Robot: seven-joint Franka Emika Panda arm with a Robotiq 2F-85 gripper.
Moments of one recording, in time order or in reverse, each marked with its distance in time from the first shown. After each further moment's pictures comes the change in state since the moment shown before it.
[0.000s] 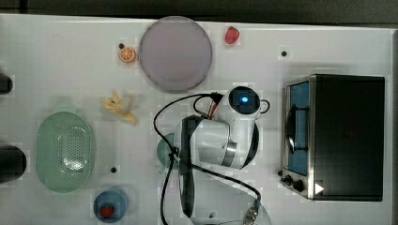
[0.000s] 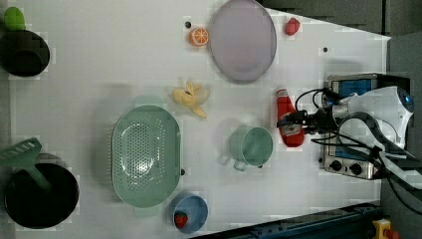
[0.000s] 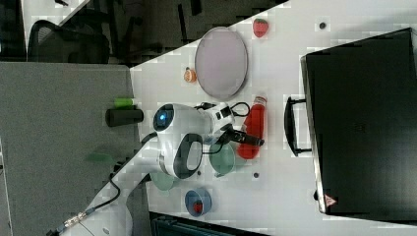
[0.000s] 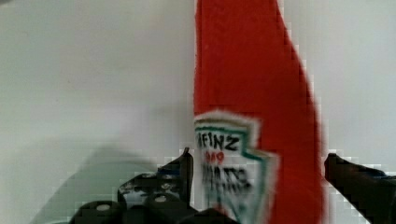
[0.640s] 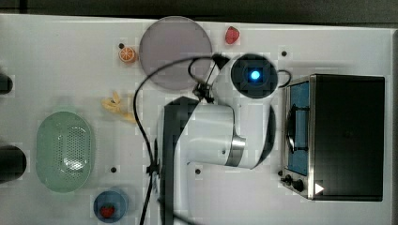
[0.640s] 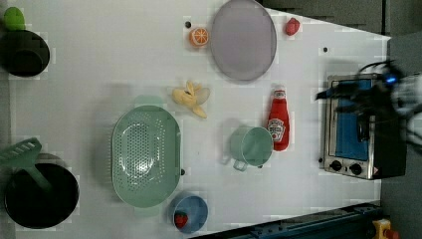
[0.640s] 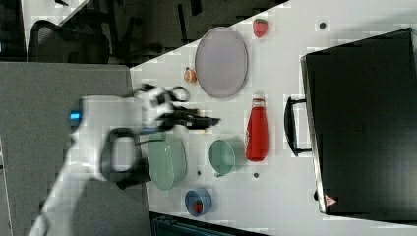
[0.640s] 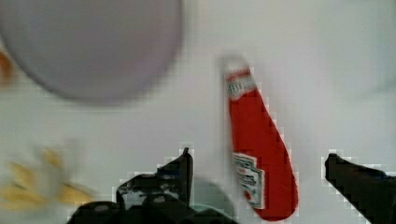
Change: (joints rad) arm 0.021 -0.263 0.018 0.211 -0.005 -0.255 0.187
